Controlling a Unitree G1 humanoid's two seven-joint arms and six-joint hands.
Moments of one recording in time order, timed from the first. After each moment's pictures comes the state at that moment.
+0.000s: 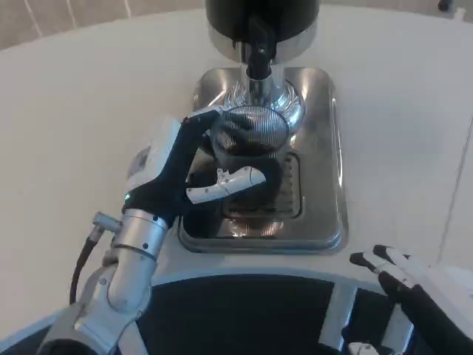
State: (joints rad) left arm -0.78 0.29 -0.18 0.91 0.45 -0.65 0.36; right arm 0.29 0.06 -0.08 -1.03 -1.08 0.07 0.92
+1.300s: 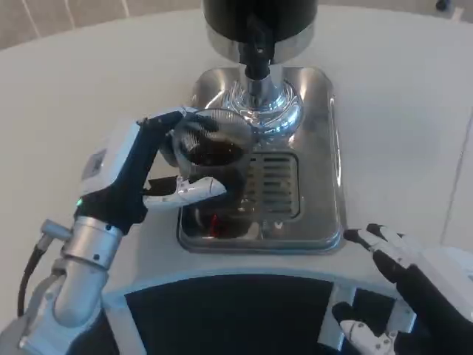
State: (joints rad) left arm -0.67 0.43 -0.12 0.77 0.44 -0.72 0.32; right arm 0.22 0.06 -0.07 -1.03 -1.06 0.10 0.92
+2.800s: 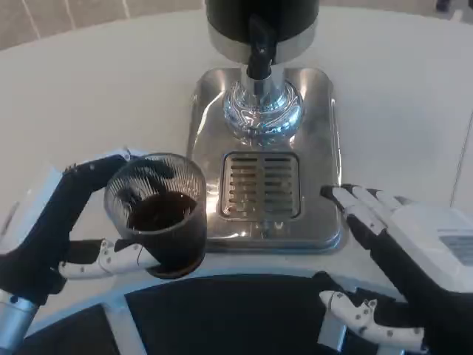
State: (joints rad) left arm -0.19 0.51 0.14 0.20 0.14 -0.77 -0.10; right arm 0.05 -0.09 0.00 -1.03 -1.12 0.11 0.95
